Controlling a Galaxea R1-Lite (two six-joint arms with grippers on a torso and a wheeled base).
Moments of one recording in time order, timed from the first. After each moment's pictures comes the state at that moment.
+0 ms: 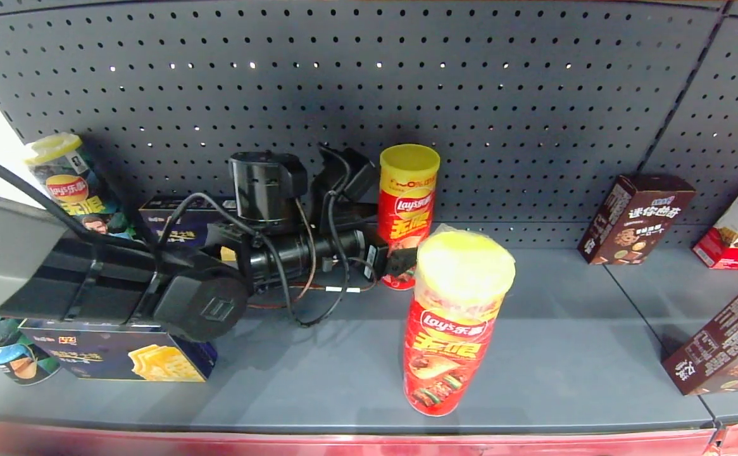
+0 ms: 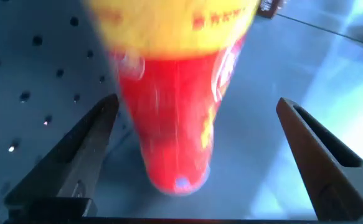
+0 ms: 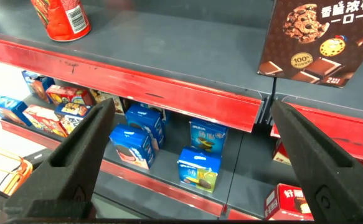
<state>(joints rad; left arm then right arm) -0.53 1.94 -1.15 -0.66 -0.38 0.17 0.41 0.00 0.00 0.00 -0.04 -0.01</state>
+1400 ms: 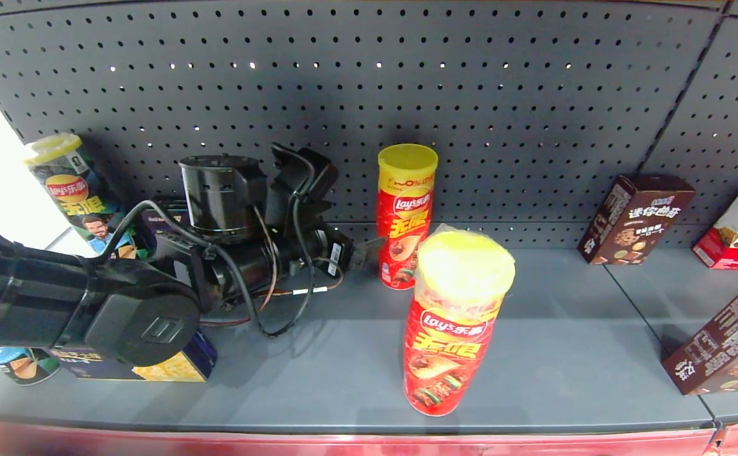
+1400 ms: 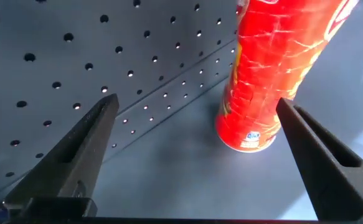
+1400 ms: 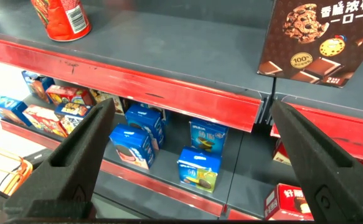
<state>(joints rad) -0.50 1.85 -1.02 -0.69 -0.10 0.20 0.41 0.00 0.00 0.00 -0.04 -0.02</state>
